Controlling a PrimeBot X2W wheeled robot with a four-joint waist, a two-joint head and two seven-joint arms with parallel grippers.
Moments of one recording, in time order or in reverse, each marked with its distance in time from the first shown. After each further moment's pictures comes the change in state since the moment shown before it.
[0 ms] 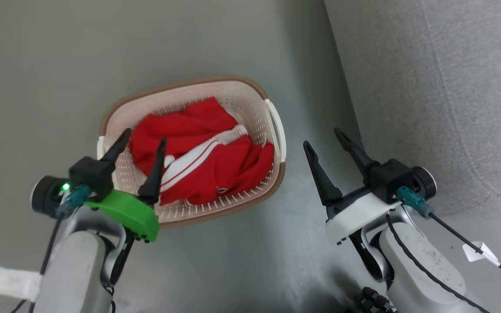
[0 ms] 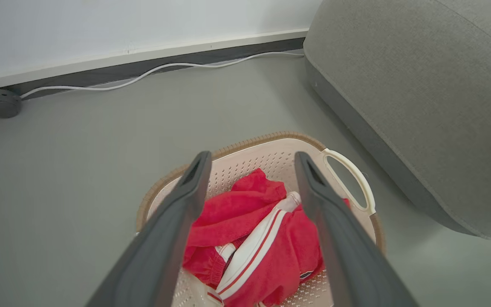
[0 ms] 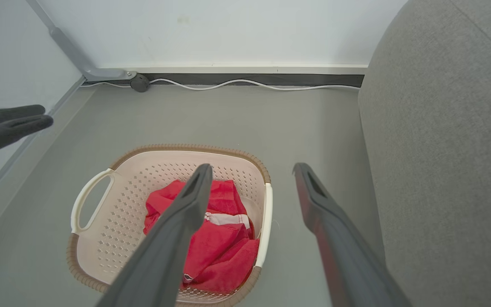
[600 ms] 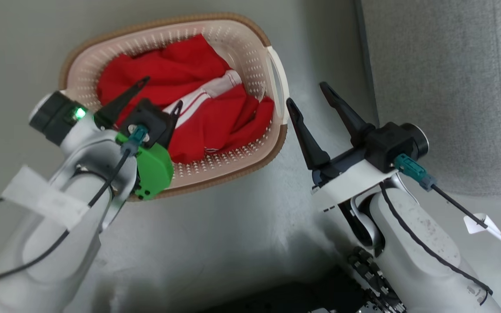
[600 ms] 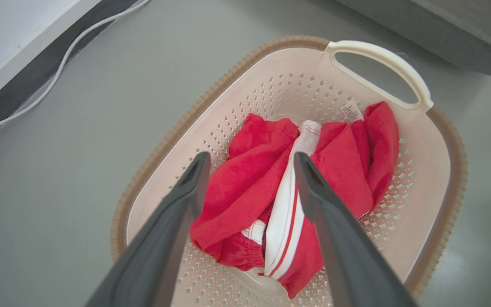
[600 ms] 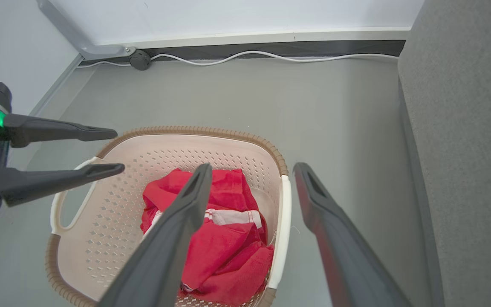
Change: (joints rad) left arm -0.294 0.153 -0.272 -0.071 0.216 -0.005 0.296; right arm -0.124 0.032 0.004 -0.054 -0.006 0.027 0.000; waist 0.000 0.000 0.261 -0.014
